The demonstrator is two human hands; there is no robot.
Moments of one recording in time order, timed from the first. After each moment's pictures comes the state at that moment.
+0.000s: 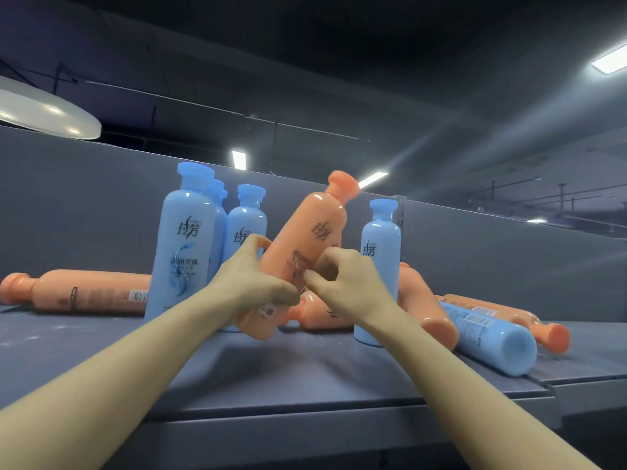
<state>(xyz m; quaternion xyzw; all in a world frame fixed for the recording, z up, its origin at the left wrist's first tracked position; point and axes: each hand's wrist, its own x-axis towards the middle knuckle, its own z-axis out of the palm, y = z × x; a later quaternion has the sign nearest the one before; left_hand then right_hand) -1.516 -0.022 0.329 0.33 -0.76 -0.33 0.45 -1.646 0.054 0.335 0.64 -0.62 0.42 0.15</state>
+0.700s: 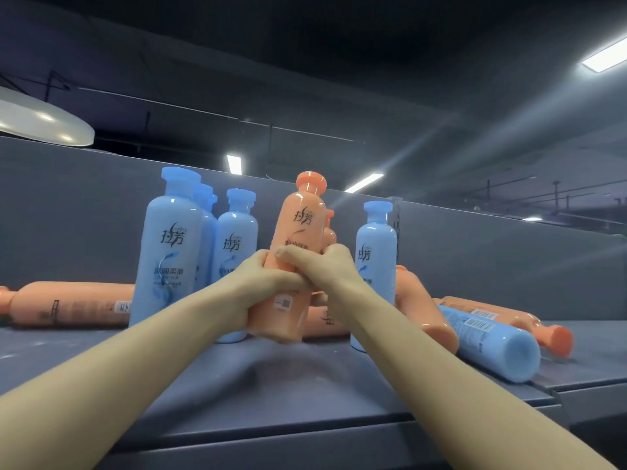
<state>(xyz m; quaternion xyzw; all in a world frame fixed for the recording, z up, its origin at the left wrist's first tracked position) -1.538 -0.026 0.338 0.19 -0.75 -0.50 0.38 -1.633 0.032 0.353 0.52 -0.56 0.61 -0.19</state>
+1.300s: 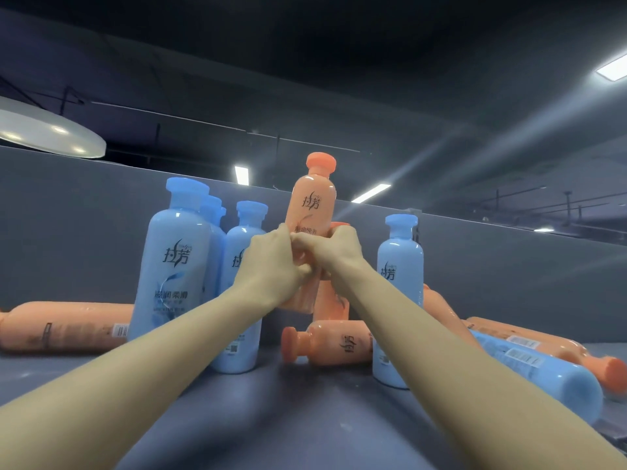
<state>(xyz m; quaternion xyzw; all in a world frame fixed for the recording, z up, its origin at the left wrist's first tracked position) -1.556 -0.056 0.369 0.32 -0.79 -0.07 0.52 -1.648 -0.039 0.392 0.50 -0.58 0.64 -0.08</state>
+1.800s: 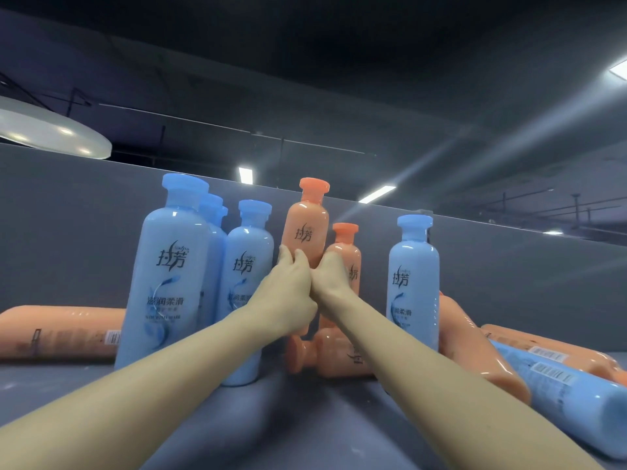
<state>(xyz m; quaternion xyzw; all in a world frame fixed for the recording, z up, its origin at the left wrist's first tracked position) -1.572 -0.072 0.356 0.38 -0.85 -0.03 0.35 -1.660 -0.082 0.363 0.53 -0.60 0.60 -0.05</state>
